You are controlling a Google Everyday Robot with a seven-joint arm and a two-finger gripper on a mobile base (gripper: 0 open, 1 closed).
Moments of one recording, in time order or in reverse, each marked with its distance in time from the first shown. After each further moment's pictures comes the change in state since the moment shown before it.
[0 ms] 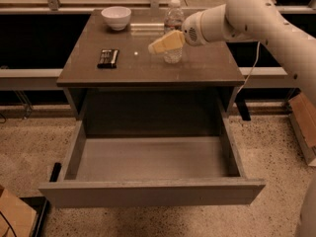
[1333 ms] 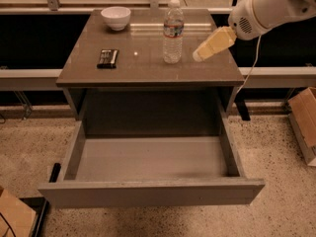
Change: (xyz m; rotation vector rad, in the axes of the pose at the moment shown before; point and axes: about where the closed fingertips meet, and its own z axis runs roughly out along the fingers) arm 0.027 -0.007 -0.146 0.119 0.276 -0.138
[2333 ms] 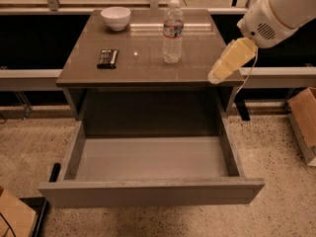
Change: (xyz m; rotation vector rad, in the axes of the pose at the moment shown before) arm 0.031 0.059 -0.061 -0.101 0.179 -0.144
